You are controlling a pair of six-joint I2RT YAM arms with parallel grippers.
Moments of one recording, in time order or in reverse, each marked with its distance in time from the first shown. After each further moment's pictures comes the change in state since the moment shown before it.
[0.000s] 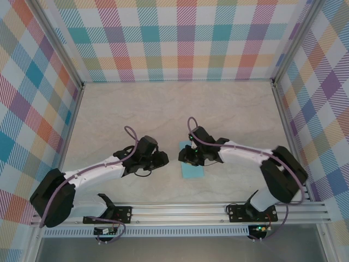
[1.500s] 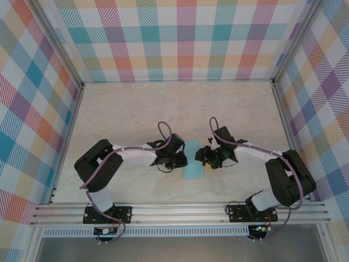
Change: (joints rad) left arm -0.106 0.481 0.264 0.108 0.076 0.049; right arm -0.276 0.007 -0.159 -0.010 -0.219 -0.158
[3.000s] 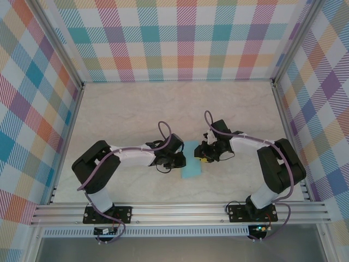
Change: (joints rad) left arm -0.001 -0.038 -0.015 -0.033 -0.024 0.069; right arm -0.031 0.143 0.142 -0.067 -0.090 -0.153
